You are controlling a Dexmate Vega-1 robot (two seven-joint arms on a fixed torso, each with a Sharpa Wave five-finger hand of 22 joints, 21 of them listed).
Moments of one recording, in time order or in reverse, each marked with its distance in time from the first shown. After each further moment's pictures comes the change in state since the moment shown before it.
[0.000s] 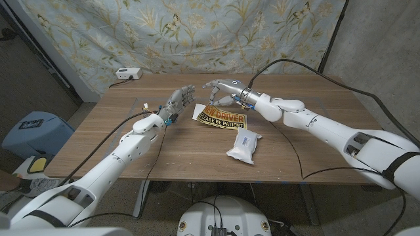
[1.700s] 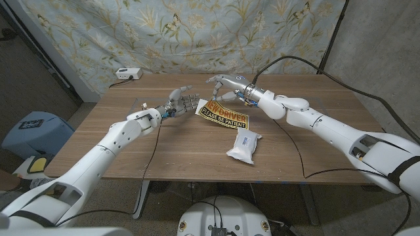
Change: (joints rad) left arm -0.006 0.064 -0.090 -0.172 -0.345 0.463 0.104; left_hand 0.127 -0.074 -0.023 -0.104 0.044 0.292 0.137 0.035 0.005 0.213 0.087 0.045 0.005 0.260 0.045 0.023 0.005 0.220 0.073 0.035 0.009; right arm -0.028 -0.024 0.056 -0.061 -0.021 -0.031 0.005; right_hand 0.004 0.004 -0.011 0.000 0.006 -0.004 -0.007 -0.011 0.000 0.012 -0.002 -0.007 0.000 0.000 0.000 0.000 0.000 0.000 0.000 0.000 0.000
